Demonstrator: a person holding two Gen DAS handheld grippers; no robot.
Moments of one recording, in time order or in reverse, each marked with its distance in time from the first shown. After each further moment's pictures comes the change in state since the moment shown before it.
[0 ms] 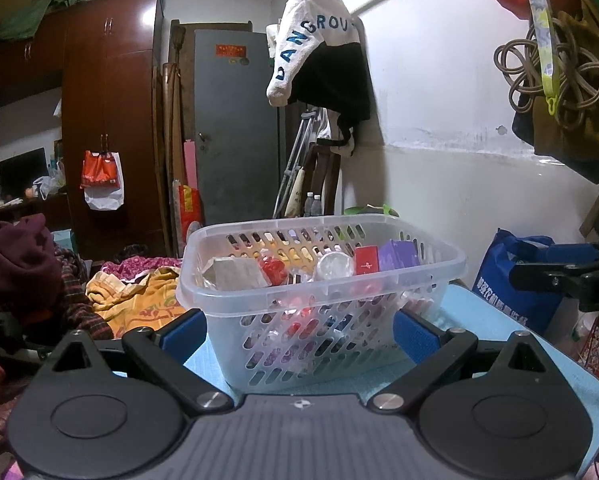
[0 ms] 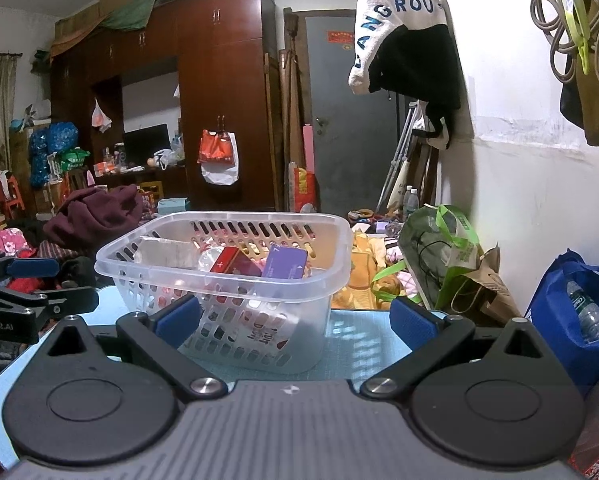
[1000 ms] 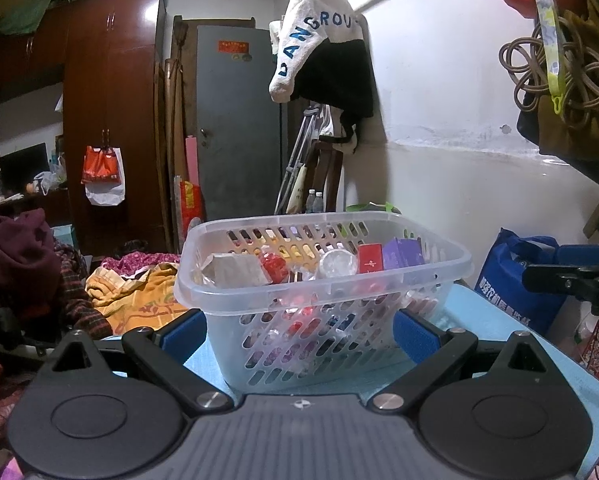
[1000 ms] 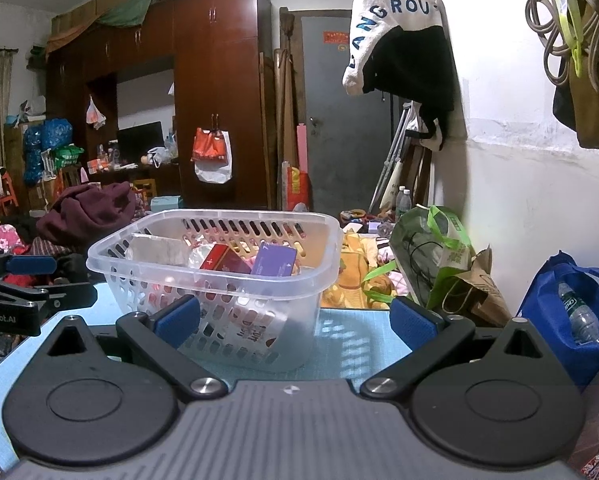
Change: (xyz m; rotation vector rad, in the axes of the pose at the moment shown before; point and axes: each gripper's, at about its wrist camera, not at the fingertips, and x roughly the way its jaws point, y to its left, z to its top) left arm 0.008 0.003 0.000 -0.014 0.010 0.000; right arm -0.002 -0.003 0.000 -0.012 0.002 -0.023
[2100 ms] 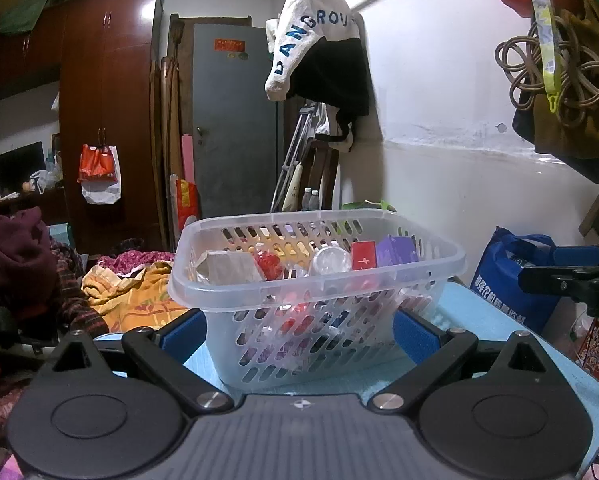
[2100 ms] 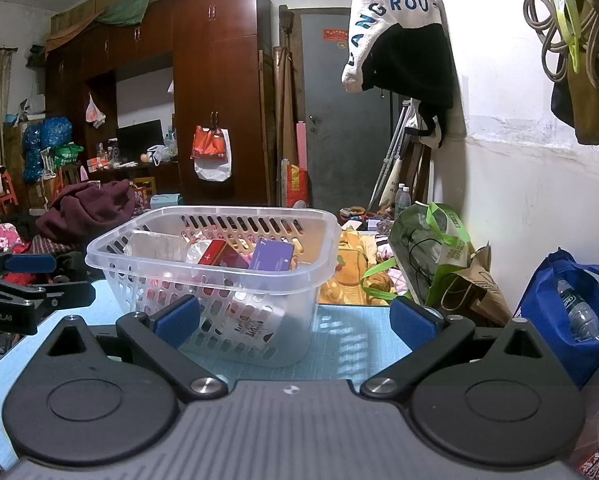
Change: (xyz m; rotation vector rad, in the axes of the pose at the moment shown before) left arm 0.000 -0.004 -0.002 0.001 0.004 -0.012; right arm 0.000 -0.002 -0.003 0.000 0.007 0.000
